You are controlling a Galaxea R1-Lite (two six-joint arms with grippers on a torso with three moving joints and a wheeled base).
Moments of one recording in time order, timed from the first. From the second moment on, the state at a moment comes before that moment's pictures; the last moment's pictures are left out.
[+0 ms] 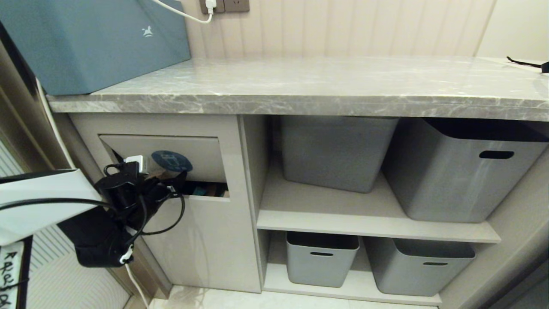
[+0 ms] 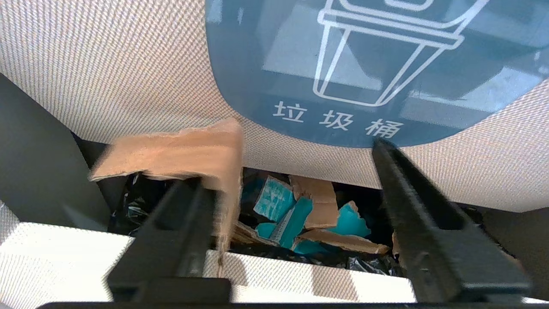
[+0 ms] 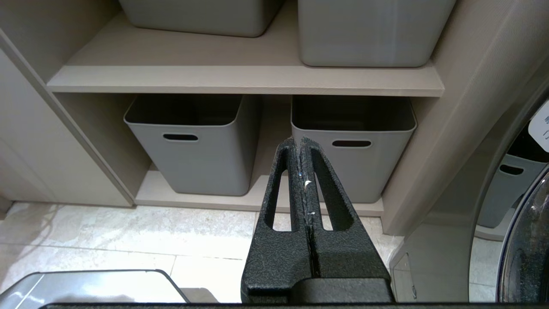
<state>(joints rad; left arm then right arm) -0.03 2.28 -0.81 -1.49 -0.05 -0.13 0.00 0.00 -0.06 0.15 -0.03 0.05</state>
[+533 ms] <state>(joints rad) -0.03 2.30 -0.94 -1.38 -0.06 -0.06 0.00 0.00 -0.06 0.15 -0.03 0.05</state>
